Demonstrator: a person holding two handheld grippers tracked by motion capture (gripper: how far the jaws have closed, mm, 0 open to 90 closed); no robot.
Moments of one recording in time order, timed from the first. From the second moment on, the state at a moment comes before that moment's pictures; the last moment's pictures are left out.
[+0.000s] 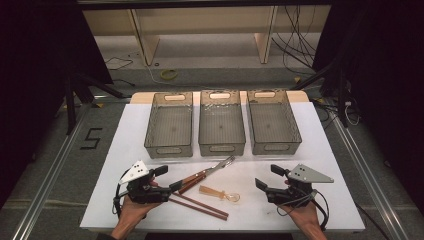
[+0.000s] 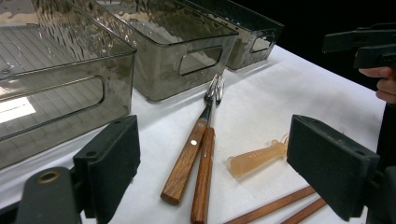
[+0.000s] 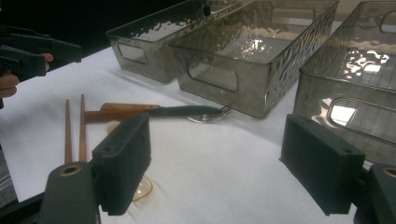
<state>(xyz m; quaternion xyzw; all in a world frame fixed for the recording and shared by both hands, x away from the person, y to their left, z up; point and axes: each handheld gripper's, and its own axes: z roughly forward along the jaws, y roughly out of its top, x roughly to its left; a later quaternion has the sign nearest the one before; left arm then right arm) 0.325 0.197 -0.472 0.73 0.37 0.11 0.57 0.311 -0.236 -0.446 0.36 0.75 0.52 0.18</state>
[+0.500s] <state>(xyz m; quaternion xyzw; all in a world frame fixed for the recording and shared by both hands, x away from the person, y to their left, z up) 0.326 0.195 -0.468 0.74 0.37 0.11 0.56 0.312 -0.235 -0.446 0.36 0.75 0.52 0.18</state>
